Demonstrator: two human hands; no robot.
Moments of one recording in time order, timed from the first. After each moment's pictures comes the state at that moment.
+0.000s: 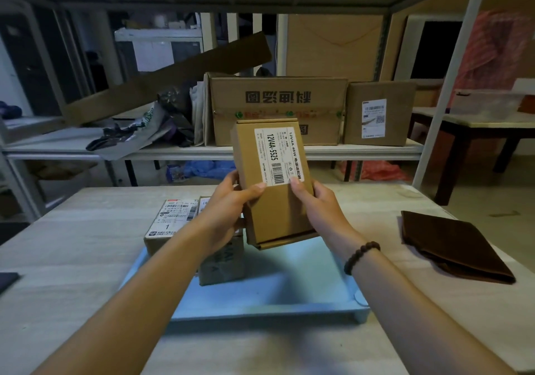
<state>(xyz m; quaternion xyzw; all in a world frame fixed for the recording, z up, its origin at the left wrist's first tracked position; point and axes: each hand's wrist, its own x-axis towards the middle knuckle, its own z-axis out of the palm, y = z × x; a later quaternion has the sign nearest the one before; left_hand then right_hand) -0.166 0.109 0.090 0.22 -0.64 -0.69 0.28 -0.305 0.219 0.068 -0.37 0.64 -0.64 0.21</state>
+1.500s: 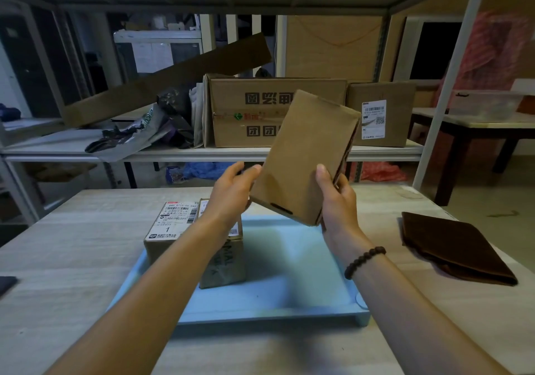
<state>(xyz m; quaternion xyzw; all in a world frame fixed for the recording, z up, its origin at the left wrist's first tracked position) -0.178 0.110 0.103 0.26 -0.65 -0.62 0.36 -0.312 0.220 0.071 -0.23 0.51 -0.81 0.19</state>
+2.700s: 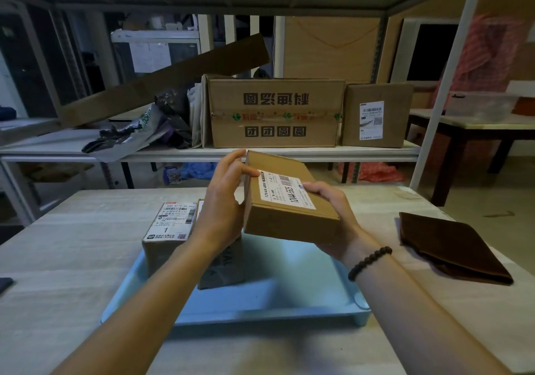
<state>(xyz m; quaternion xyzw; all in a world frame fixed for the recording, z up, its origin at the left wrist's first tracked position) -0.169 0.093 0.076 0.10 -0.85 -0.26 0.45 -0.311 0.234 0.075 -0.22 0.47 -0.73 0.45</state>
